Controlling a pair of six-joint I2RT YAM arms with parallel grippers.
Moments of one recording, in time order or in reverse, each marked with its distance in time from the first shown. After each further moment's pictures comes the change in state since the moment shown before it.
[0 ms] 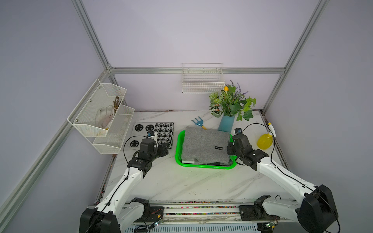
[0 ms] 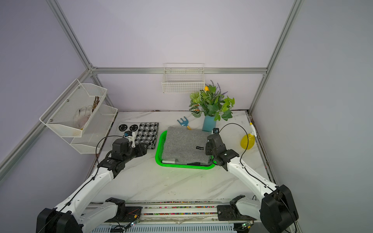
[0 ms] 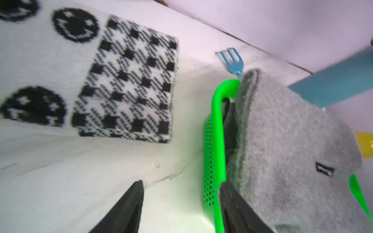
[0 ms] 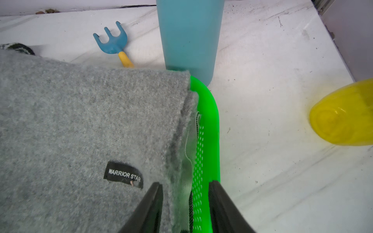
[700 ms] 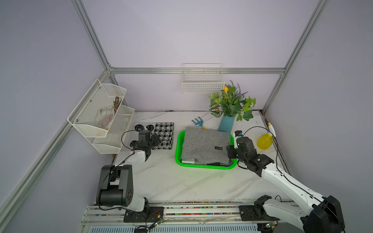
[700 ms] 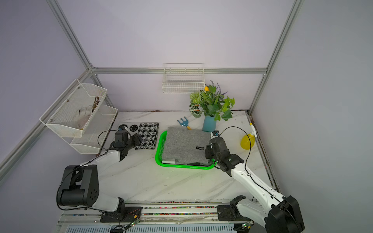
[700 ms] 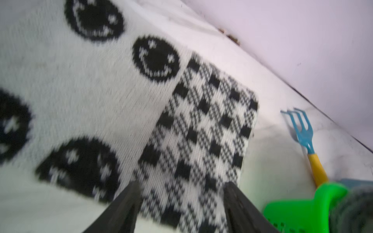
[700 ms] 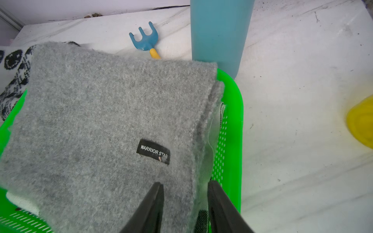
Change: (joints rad) left arm 0.147 0.552 0.243 0.270 -0.092 -0.043; right arm 0.000 -0.103 -0.059 0.018 -0.138 -0.025
